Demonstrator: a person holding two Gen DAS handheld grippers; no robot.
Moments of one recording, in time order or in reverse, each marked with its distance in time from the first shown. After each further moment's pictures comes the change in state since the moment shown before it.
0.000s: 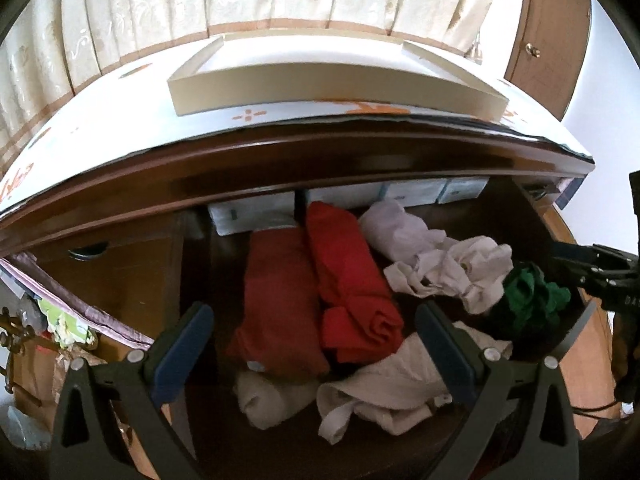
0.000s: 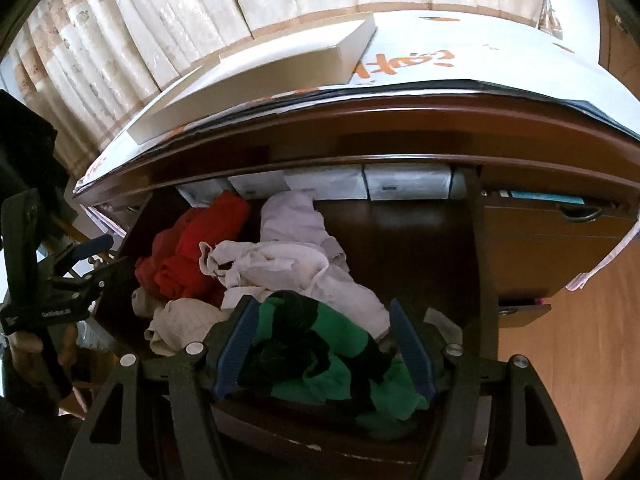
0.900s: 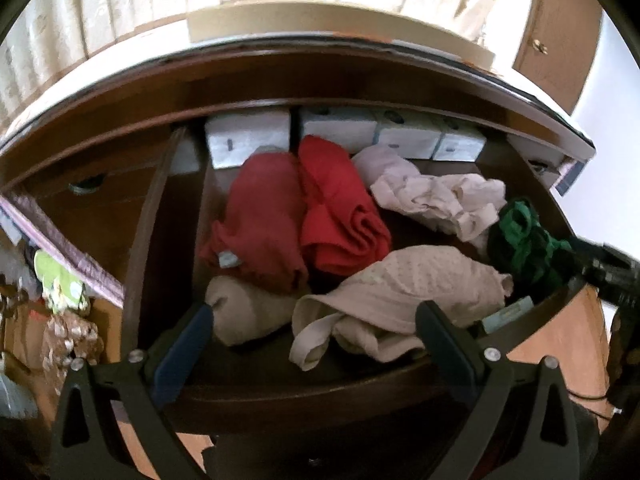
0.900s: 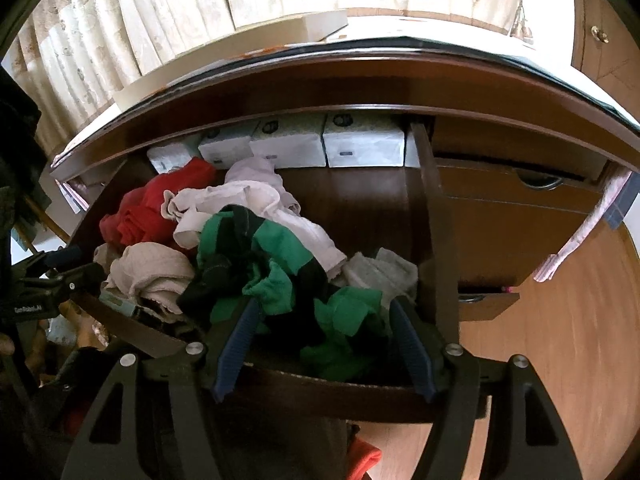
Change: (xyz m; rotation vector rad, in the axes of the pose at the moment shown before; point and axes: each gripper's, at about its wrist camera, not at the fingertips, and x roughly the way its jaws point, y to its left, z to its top) left arm -0.006 -0.017 -0.060 -0.037 0.018 0.013; right arm -0.015 -0.020 -0.056 -0.019 -0.055 -0.121
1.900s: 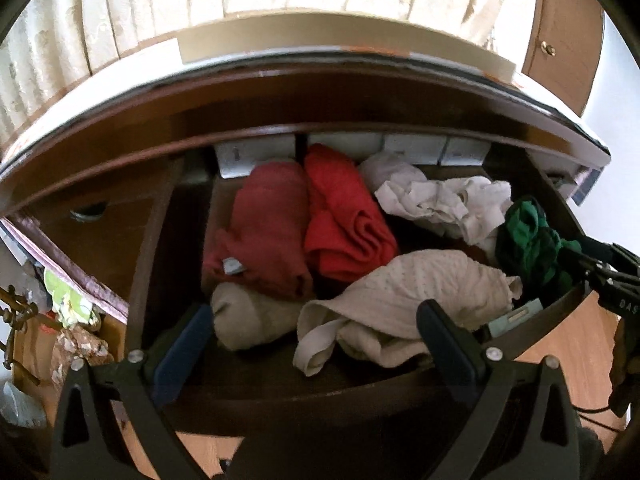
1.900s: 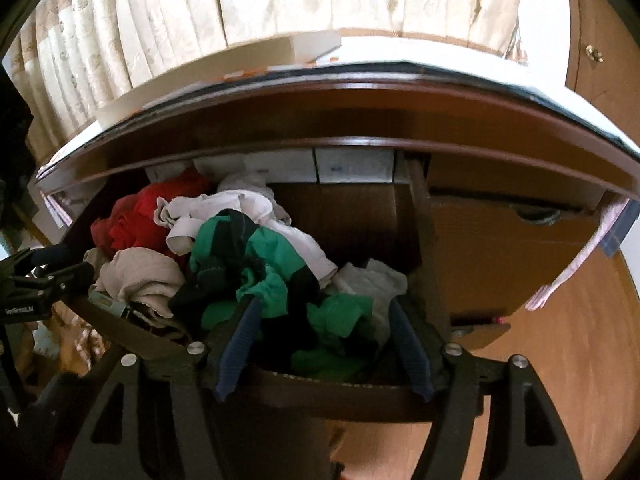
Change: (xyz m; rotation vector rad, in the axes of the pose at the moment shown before) left arm 0.009 0.000 0.003 -0.002 -0.020 0.053; right arm 0.019 0.002 0.011 -0.030 -0.060 -0.048
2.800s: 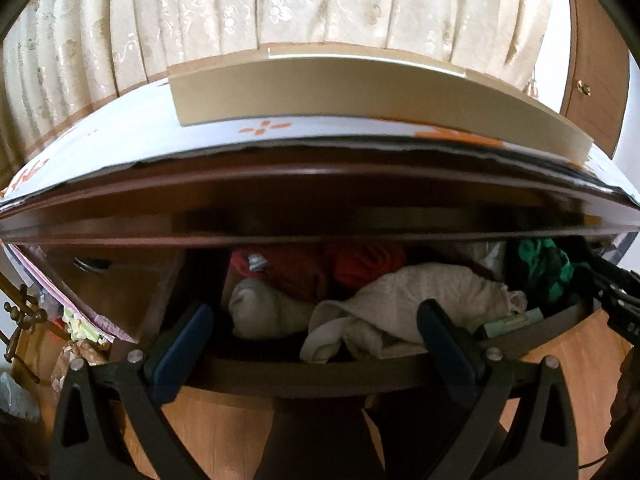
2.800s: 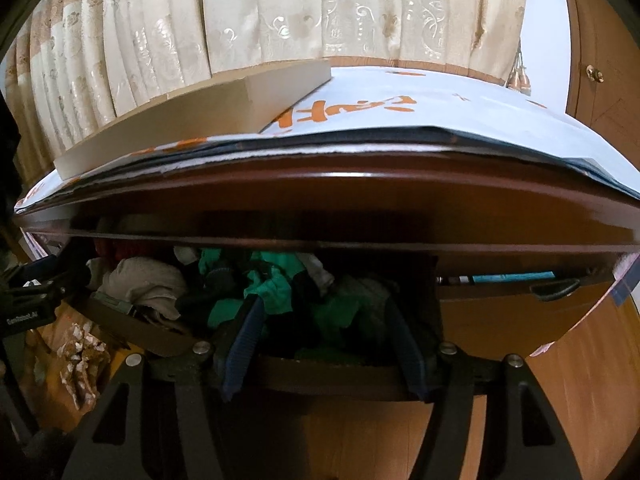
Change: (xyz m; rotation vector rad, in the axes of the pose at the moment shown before) left arm 0.024 0.012 0.043 -0.086 -0.138 0.102; right arm 0.047 -0.010 0.060 0.002 -0.124 -0.039
